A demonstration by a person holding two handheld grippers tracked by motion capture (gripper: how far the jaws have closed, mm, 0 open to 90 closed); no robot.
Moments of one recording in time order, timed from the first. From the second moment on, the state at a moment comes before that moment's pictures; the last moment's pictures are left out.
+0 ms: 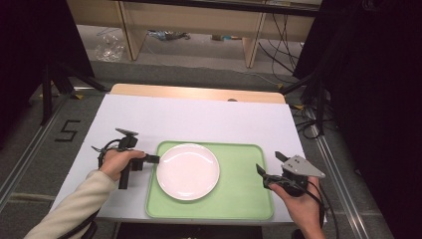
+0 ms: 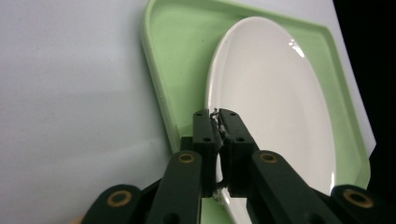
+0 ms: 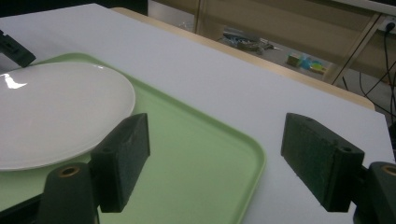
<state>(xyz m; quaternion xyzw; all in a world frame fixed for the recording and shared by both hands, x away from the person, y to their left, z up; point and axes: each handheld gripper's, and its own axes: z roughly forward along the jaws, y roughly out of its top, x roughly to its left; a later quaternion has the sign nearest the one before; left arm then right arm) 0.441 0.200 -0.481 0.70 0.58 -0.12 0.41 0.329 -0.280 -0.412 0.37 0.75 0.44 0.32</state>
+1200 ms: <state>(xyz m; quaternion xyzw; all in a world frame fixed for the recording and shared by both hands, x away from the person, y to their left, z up) 0.393 0.236 -0.447 0.75 0.44 0.14 0.47 0.328 -0.278 -0.413 0.38 0.75 0.45 0.31</state>
